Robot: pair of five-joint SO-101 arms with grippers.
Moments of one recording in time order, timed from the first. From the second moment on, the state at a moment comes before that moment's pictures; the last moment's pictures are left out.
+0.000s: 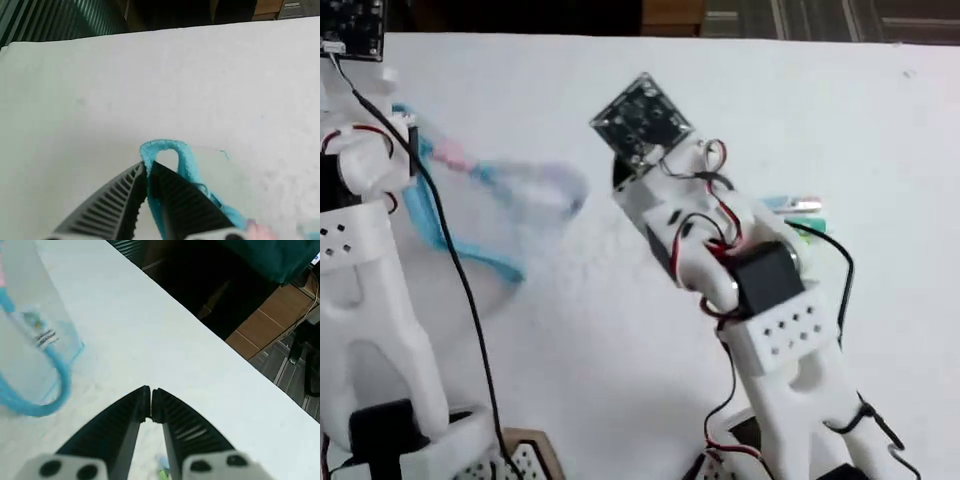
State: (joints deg) left arm -18.2 -11.6 -10.1 81.5 -13.7; right arm -28.6 -36.8 14.1 59.1 23.3
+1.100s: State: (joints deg) left arm -18.3 -7.3 -14.4 83.5 -13.7; right arm -50.5 -16.2 23.1 18.5 10.2
